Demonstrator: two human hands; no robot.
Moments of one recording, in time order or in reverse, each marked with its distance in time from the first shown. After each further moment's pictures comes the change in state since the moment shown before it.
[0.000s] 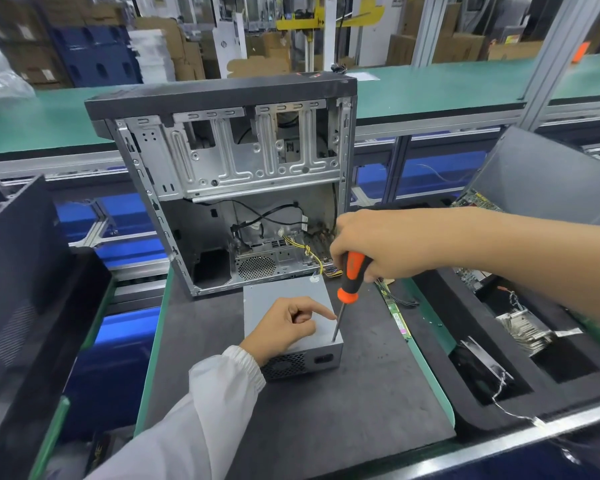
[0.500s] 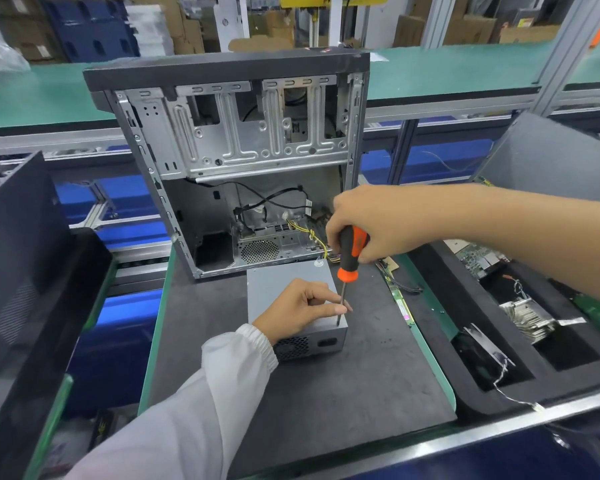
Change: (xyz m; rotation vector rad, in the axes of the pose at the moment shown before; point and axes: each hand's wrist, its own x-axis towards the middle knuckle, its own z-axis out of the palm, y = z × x) left_hand 0.006 0.010 0.008 0.008 -0.081 0.085; right_hand 0.016 0.001 0.000 0.121 0.069 -0.007
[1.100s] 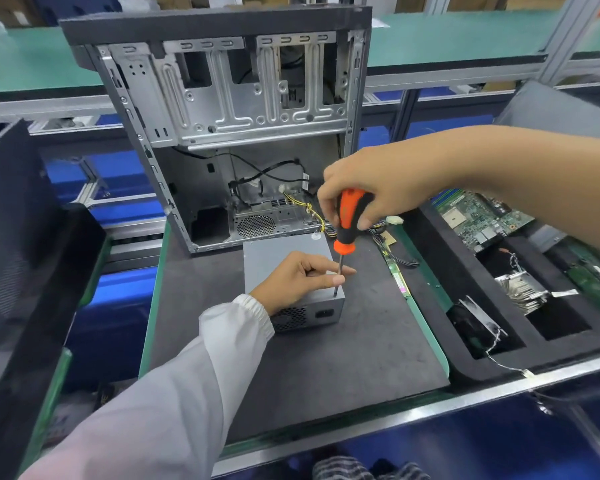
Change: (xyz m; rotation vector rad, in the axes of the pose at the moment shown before) left_hand -0.001 -0.002 0.003 -0.093 -0.049 -0.031; right_hand 0.000 0.003 -0.009 0.050 -0.114 -0.077
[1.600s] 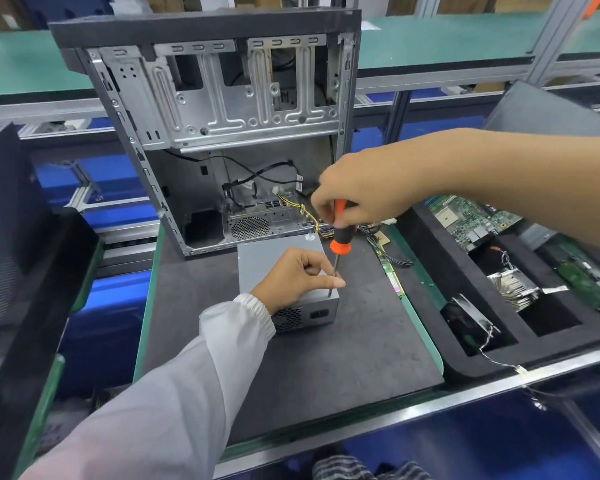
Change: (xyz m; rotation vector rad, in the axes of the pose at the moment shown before) left_hand 0.007 -0.003 0.006 0.028 0.100 -0.005; right_hand 0.002 -0.014 0.000 -0.239 -0.026 0.054
